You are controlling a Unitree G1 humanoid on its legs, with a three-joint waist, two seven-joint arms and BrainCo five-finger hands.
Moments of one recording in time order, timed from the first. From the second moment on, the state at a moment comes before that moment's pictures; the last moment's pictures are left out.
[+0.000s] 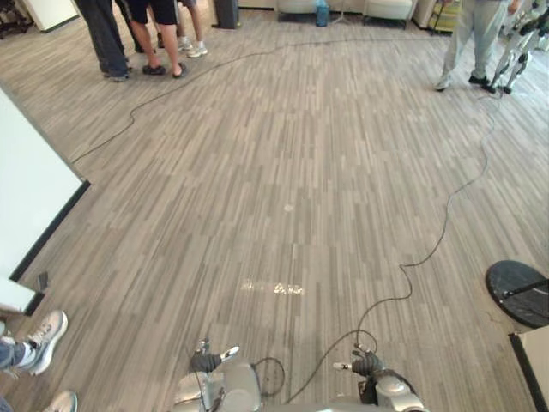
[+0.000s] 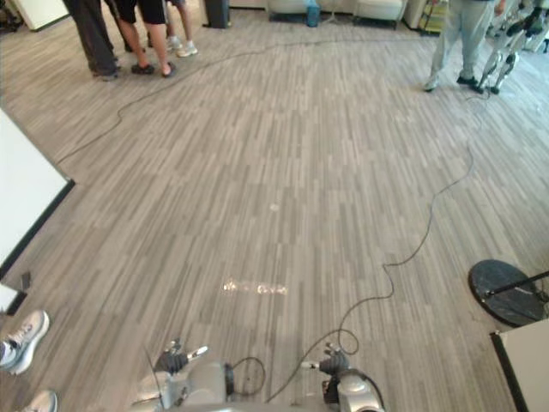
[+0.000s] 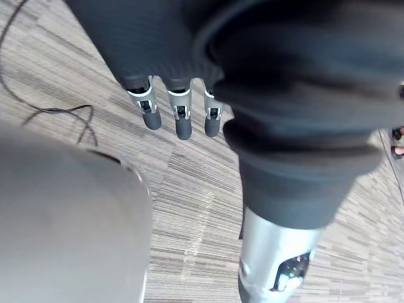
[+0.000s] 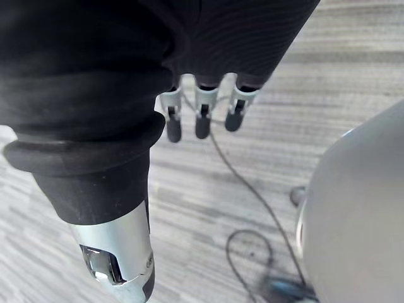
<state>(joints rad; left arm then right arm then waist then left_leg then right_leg) 0.08 0.02 0.19 0.90 -0.04 -0.08 0.09 -0.03 -0.05 0.03 1.05 -0.05 -0.02 -0.02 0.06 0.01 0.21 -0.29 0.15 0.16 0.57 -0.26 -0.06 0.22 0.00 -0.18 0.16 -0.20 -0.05</state>
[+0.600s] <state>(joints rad) 0.11 0.15 0.12 1.02 -0.02 -0.05 0.09 -0.01 -0.02 0.05 1.05 -0.09 -0.04 -0.02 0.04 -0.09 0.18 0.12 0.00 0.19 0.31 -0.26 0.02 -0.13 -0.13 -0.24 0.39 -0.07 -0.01</state>
